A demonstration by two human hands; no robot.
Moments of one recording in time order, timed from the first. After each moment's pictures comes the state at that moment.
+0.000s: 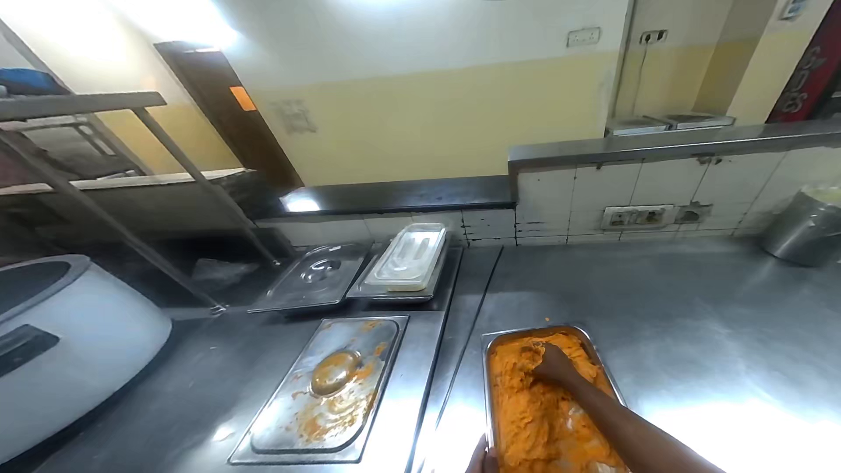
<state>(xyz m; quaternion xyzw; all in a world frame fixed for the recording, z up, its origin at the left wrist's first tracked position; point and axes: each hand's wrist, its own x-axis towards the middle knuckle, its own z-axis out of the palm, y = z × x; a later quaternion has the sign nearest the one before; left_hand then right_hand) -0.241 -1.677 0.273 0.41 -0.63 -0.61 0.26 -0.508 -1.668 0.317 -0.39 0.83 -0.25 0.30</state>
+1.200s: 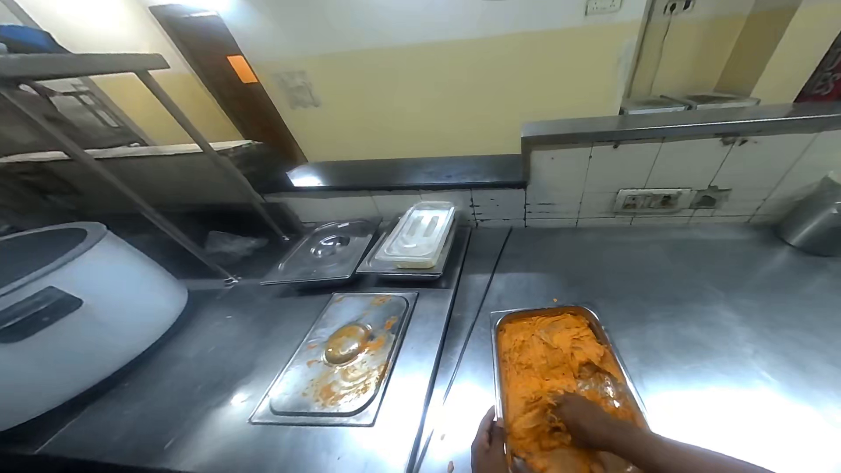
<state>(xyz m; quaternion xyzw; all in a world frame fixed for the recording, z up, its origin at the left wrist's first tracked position) -0.242 -1.673 0.276 0.43 -0.57 -0.64 0.28 -0.434 -1.585 0.313 -0.66 0.68 0.00 0.31</state>
